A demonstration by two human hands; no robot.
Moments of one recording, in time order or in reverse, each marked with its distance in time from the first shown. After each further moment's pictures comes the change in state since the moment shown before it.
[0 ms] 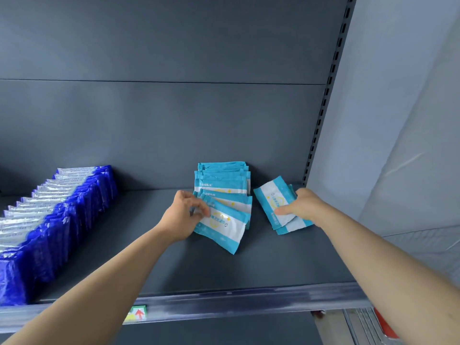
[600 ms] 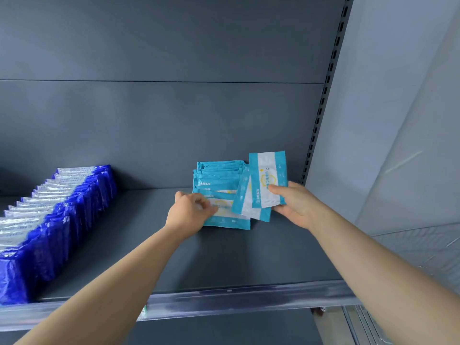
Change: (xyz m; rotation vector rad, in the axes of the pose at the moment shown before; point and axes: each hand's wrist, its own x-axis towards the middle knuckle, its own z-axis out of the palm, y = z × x) left_hand 0.003 0.020 0.013 0.051 0.085 -0.186; right_hand -0.029 -0.027 0.011 0.997 -0.261 -0.097
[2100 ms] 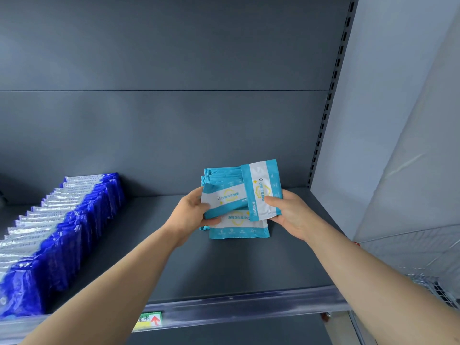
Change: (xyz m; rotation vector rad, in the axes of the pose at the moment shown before) left_hand -0.002 -0.001 -0.028 -0.836 -0.301 -0.014; right_hand -0.003 0.017 0.025 -0.043 -0.065 -0.048
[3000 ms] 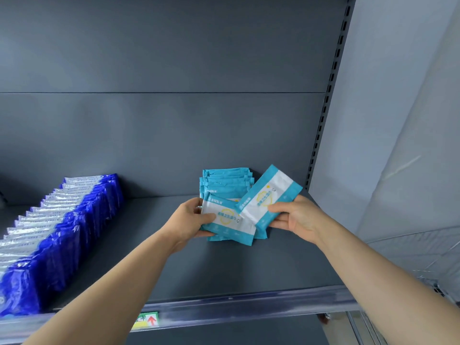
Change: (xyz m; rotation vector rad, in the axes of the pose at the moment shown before) left_hand -0.004 -0.009 0.001 0.041 0.044 -0.080; right_hand -0.018 -0.010 -0.017 0.065 -0.017 0.065
